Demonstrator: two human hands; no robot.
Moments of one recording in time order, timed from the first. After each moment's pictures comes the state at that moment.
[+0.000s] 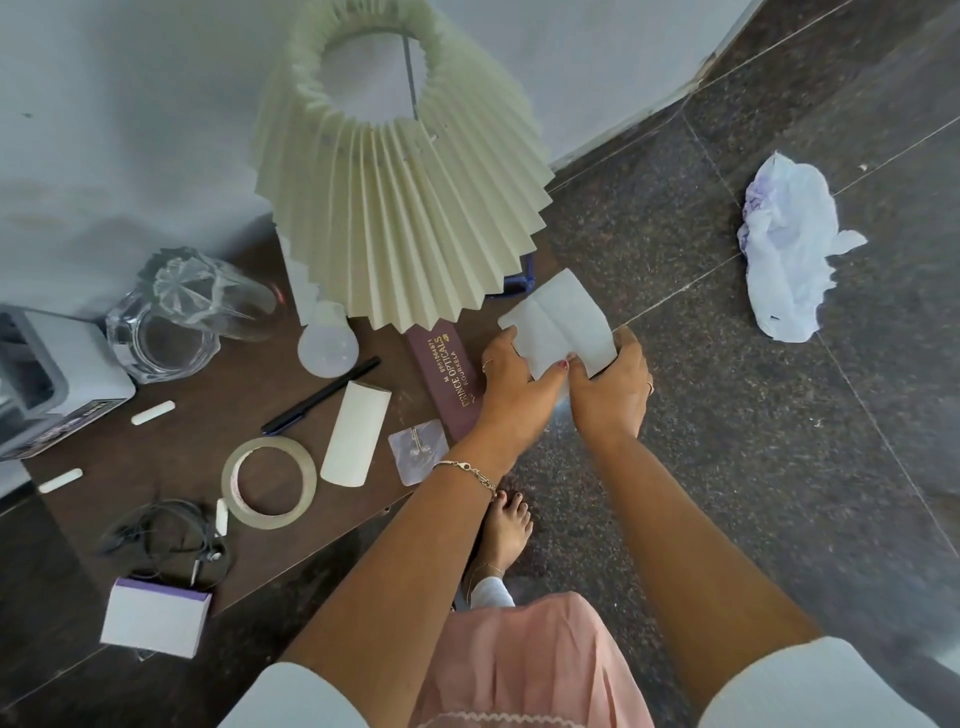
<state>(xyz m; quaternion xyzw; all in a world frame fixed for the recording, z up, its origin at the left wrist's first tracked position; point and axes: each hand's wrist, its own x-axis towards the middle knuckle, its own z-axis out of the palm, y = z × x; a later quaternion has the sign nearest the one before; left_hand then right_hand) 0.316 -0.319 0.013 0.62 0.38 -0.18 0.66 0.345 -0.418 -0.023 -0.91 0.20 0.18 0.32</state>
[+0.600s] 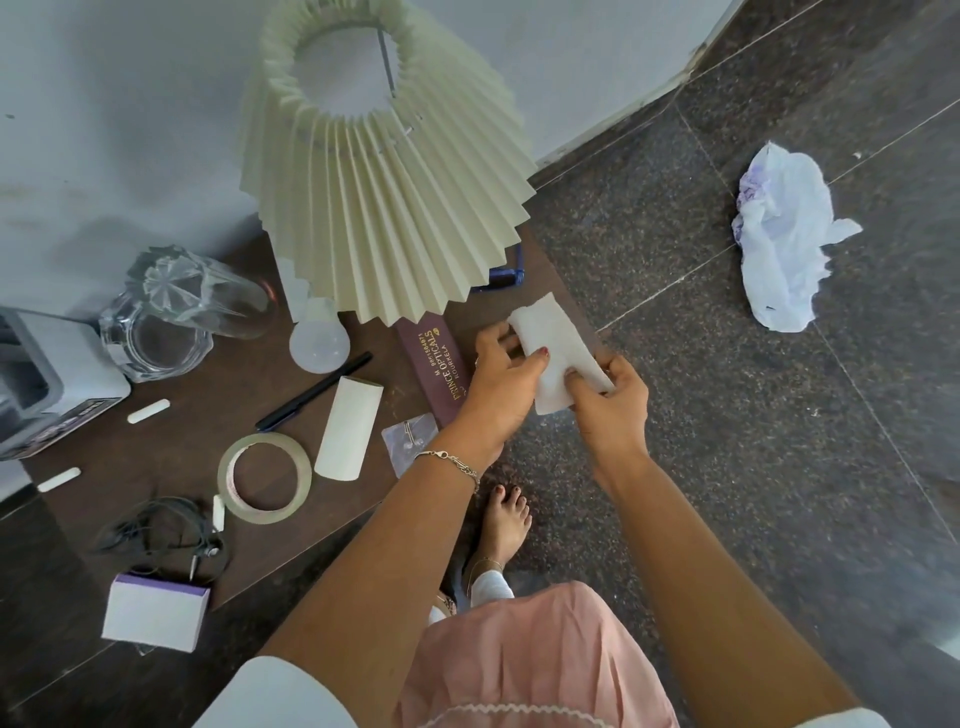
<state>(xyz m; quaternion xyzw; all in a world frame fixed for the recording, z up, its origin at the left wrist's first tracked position) 0.314 -0.317 0.014 0.56 0.39 -0.16 0.71 0.322 -0.431 -0.001 -0.77 0.25 0.20 0.55</state>
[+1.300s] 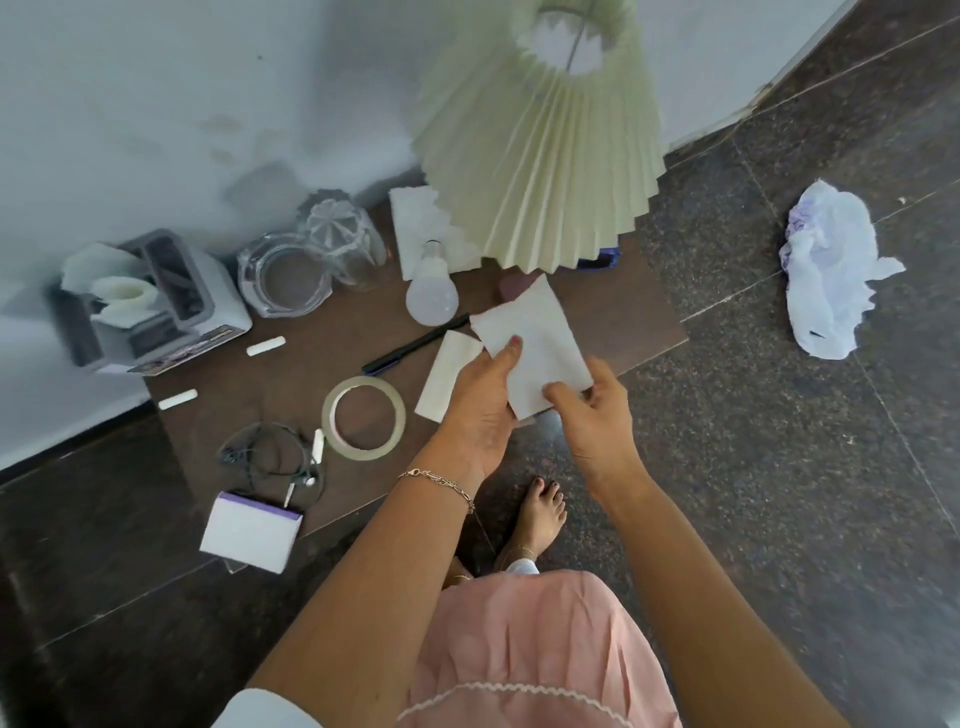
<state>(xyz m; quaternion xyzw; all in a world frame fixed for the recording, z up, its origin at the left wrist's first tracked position) 0.218 -0.236 0.054 0.35 0.45 -0.11 0.82 0.242 -0.344 0.052 -0.76 0.10 0.27 0.58</state>
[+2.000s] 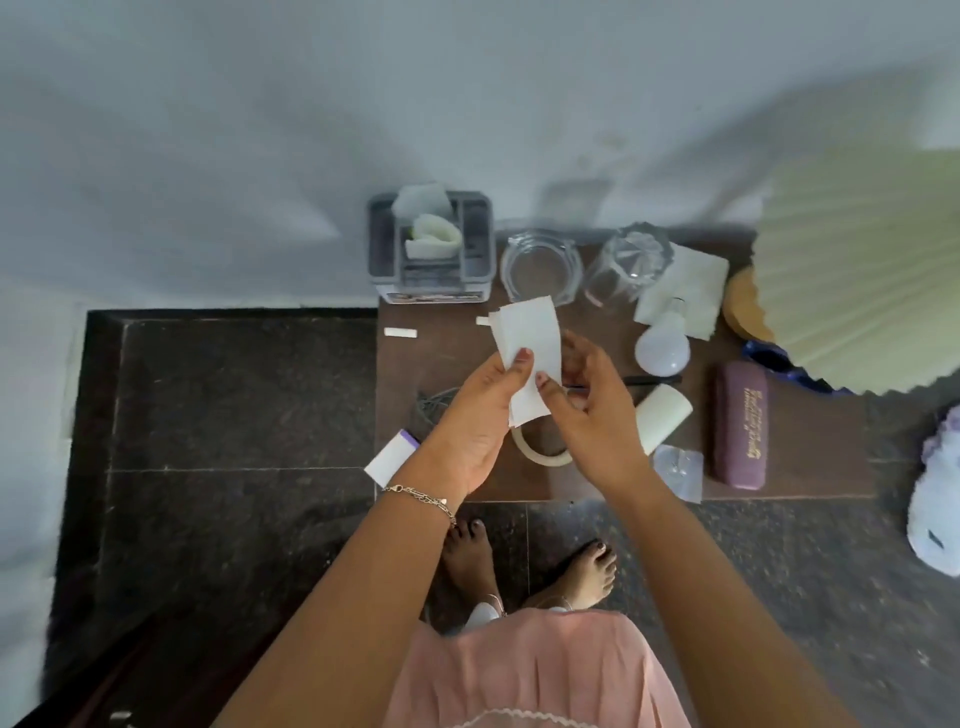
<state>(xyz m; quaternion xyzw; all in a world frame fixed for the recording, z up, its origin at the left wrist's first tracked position) 0.090 -0.072 0.082 0.31 0.42 0.07 0.85 0.174 -0.163 0.070 -0.78 -0.22 0.37 0.45</state>
